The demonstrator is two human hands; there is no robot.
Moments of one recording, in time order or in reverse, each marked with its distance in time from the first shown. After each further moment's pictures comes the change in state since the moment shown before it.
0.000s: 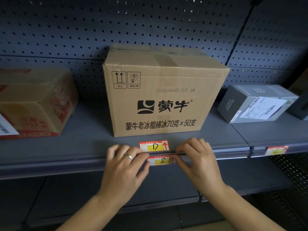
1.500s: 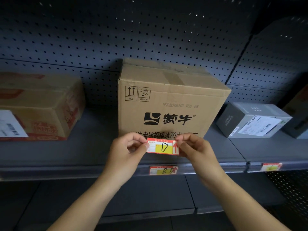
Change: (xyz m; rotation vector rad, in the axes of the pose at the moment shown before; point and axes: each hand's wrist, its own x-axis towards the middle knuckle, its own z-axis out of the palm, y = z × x) left_hand 0.062 -0.003 -0.043 -0.933 -0.097 -0.759; right_hand 0.065 -0.034 -0.034 1.047 -0.150 0.721
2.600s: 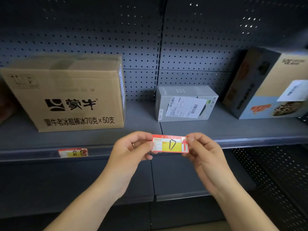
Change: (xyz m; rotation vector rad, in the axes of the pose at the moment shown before) left_hand -0.101 0.120 0.285 -0.313 -0.089 -0.211; right_hand -0.078 0.016 -0.299 0.412 0.048 -0.011
